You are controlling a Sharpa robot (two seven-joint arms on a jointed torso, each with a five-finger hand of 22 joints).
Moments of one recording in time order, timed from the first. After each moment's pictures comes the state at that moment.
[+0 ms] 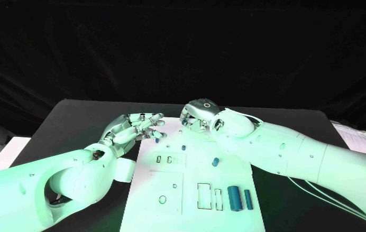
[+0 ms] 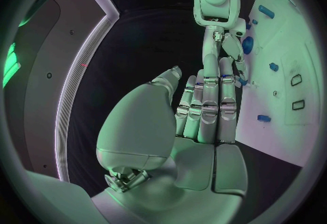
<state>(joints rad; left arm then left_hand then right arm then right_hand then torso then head) 1.20 -1.00 -0.02 1.82 0.03 -0.40 0.42 1.38 -0.06 0.23 0.15 0.18 1.00 0.19 0.11 0.07 1.15 0.13 0.08 0.07 1.32 0.05 0.31 0.34 0.17 1.10 0.16 0.33 0.12 1.24 -0.46 0.02 1.15 -1.76 -0.40 -0.03 1.34 -0.07 0.51 -0.15 0.07 1.19 0.13 0.08 0.11 1.26 0.10 0.06 0.06 1.46 -0.02 1.35 1.17 0.09 1.39 0.07 1.37 1.17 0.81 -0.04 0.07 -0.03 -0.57</state>
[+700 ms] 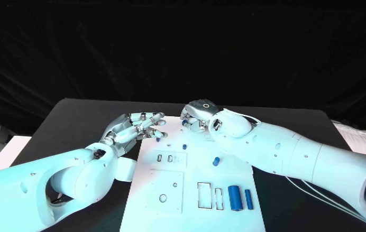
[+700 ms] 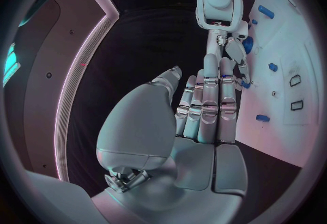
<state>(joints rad) 1.20 -1.00 -0.02 1.83 0.03 -0.40 0.42 1.38 -0.06 0.23 0.15 0.18 1.00 0.19 0.11 0.07 1.15 0.13 0.08 0.07 1.32 0.05 0.31 0.34 0.17 1.10 0.16 0.33 0.12 1.24 -0.43 0.01 1.10 -1.77 -0.38 -0.06 1.30 -0.11 0.50 -0.10 0.07 1.08 0.15 0.06 0.10 1.18 0.08 0.07 0.07 1.47 0.00 1.35 1.13 0.09 1.37 0.10 1.36 1.14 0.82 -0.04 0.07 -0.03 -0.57</state>
